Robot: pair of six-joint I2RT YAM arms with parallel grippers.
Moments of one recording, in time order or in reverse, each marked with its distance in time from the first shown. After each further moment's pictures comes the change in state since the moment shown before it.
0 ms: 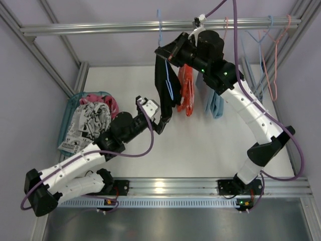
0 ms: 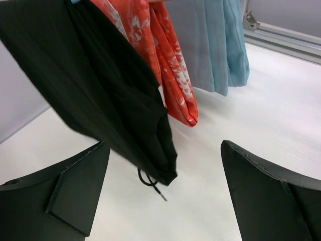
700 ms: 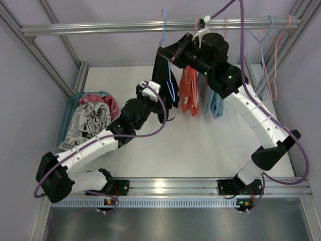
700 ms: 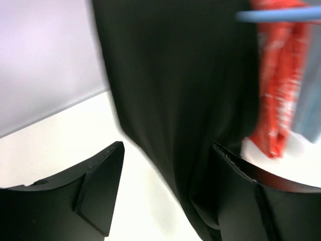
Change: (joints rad) left arm 0.042 0.257 0.119 0.154 -0.277 -0.027; right arm 0.016 -0.057 -0.047 0.005 0.075 0.005
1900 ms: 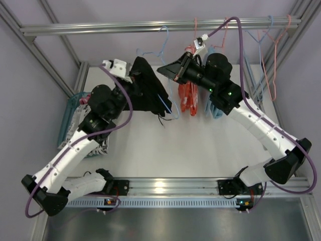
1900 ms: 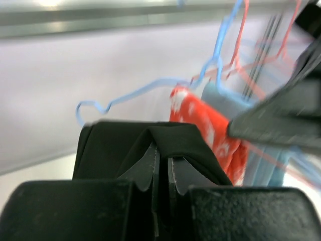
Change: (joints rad) left arm 0.153 -0.140 0.277 -0.205 0.163 -0.148; right arm 0.000 -0.191 -0.418 0.294 -0.194 -0.002
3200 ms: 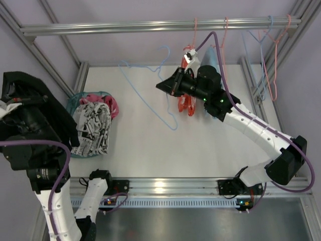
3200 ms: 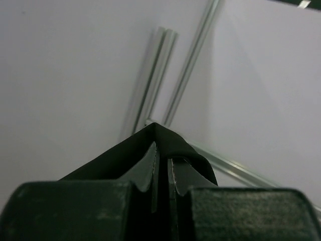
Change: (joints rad) left arm 0.697 -0.348 0.334 -0.212 -0.294 -0.100; right arm 0.025 -0.011 -0.183 0.042 0.003 -0.177
